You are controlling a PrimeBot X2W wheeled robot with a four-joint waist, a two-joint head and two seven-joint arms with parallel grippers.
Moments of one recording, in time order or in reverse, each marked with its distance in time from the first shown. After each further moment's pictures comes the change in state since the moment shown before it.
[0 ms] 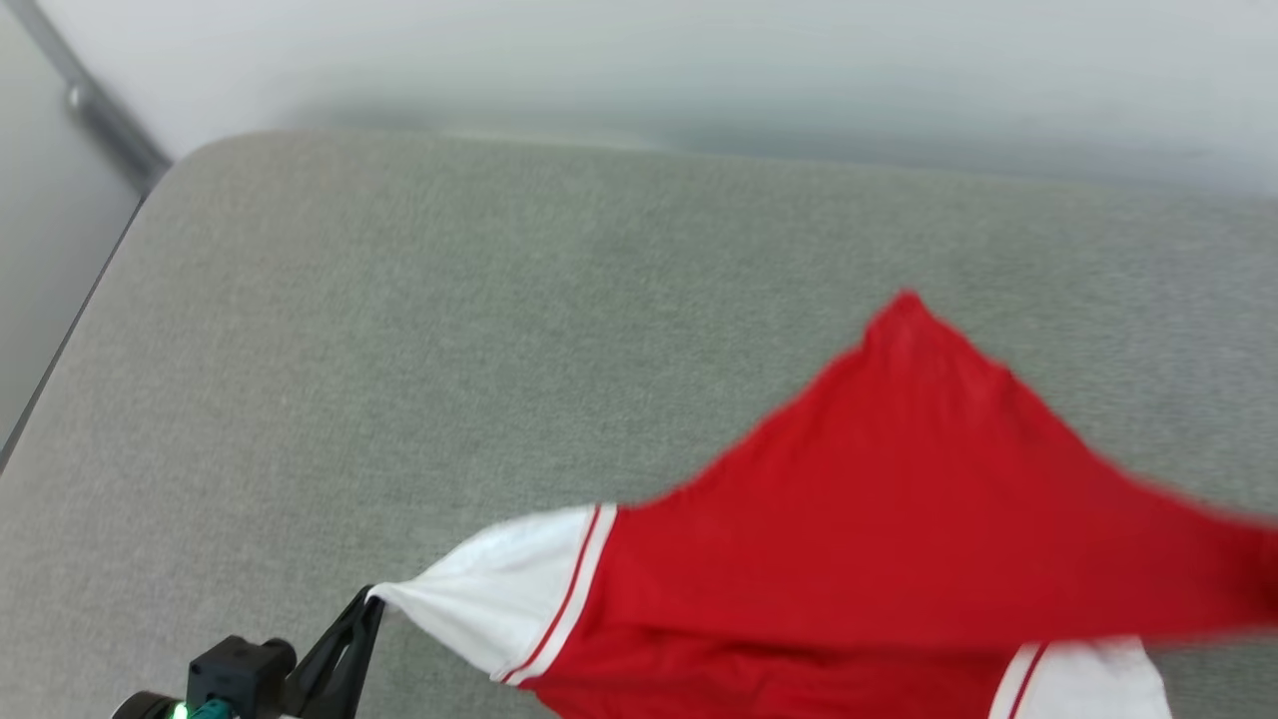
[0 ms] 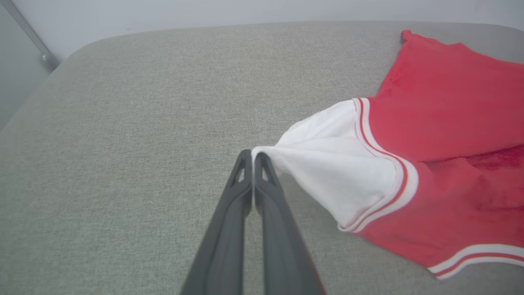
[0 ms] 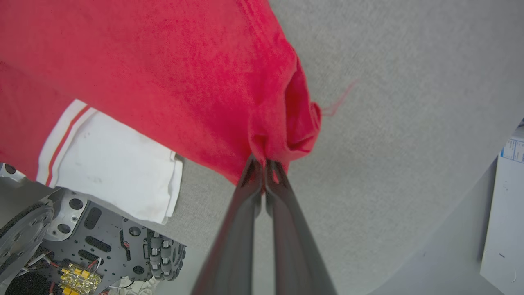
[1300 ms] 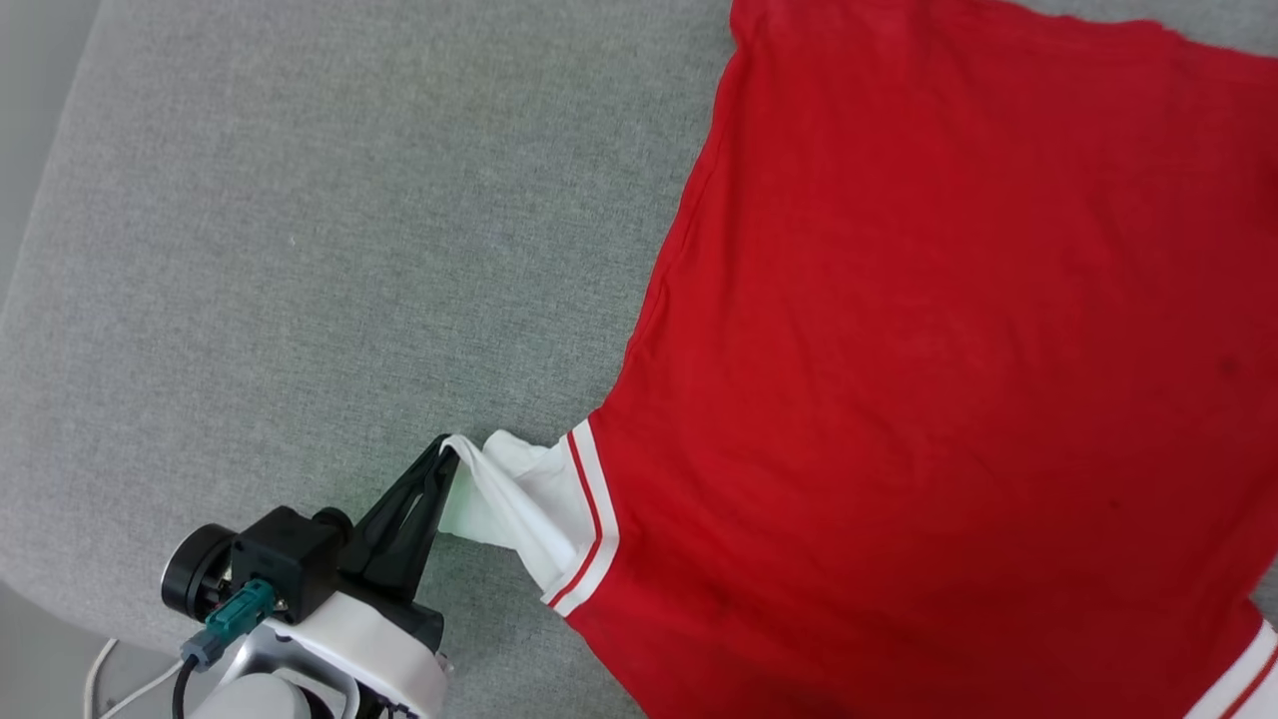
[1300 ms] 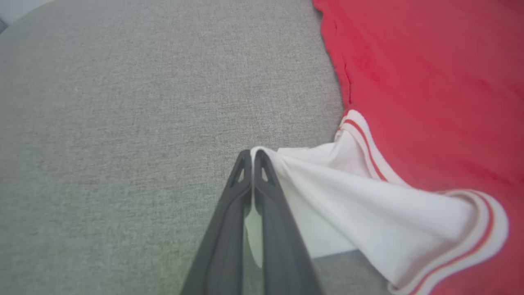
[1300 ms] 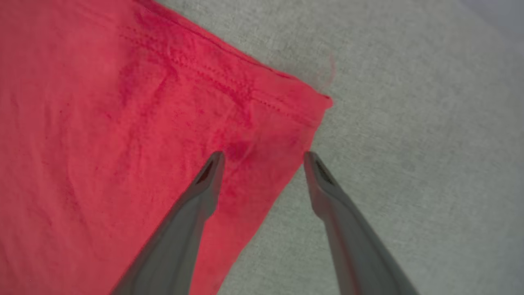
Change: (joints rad) left arm -0.231 -0.063 -0.034 0.005 0.053 -0.095 -0.020; right arm -0.765 0.457 -0.150 0.501 -0.380 0.000 0.298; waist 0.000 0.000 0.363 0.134
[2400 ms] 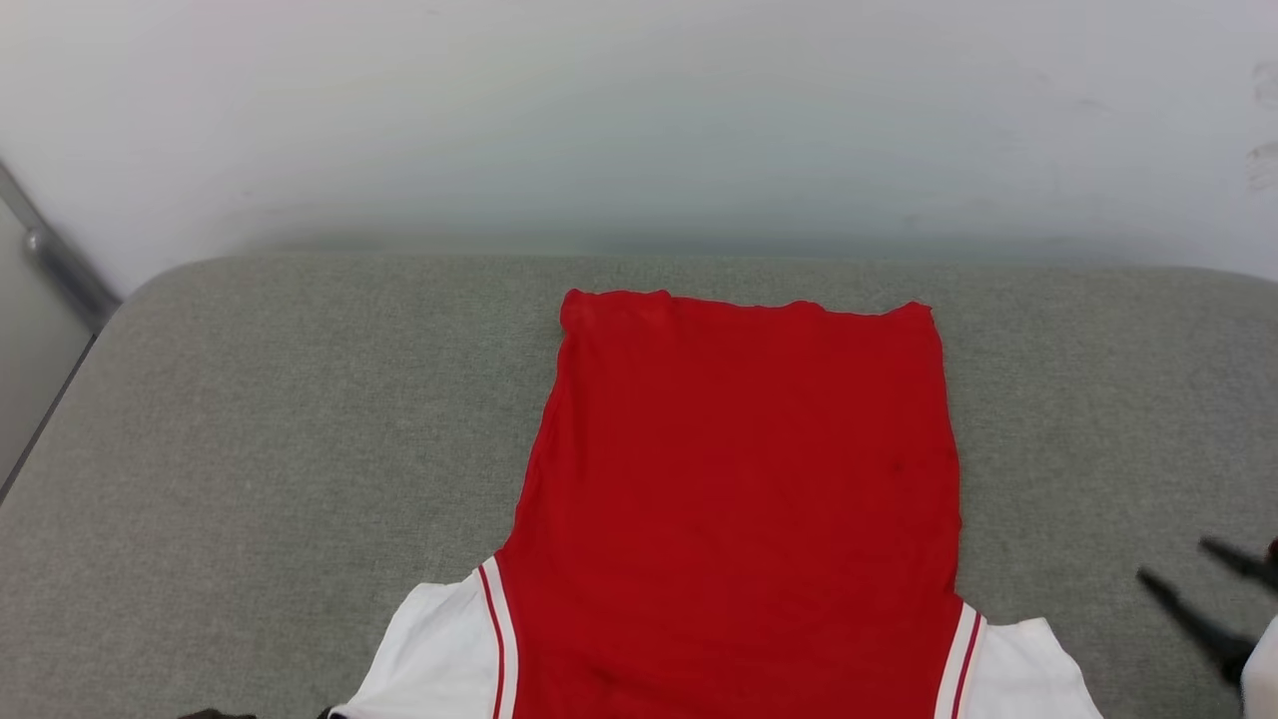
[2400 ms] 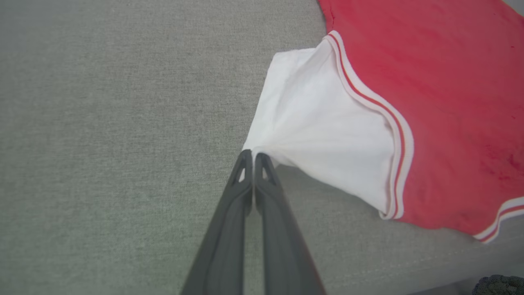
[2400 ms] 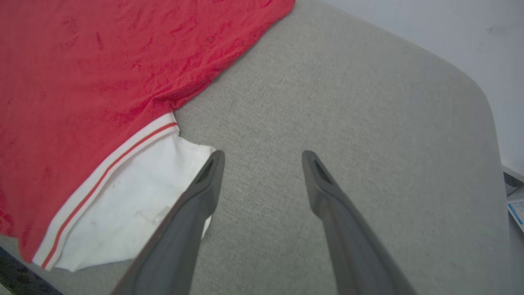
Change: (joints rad) left arm 0.270 0.030 -0.018 0.361 -0.223 -0.089 -0.004; right arm 1.047 -0.218 0.188 -0.247 0.146 0.000 -1.193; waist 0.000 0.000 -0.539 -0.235
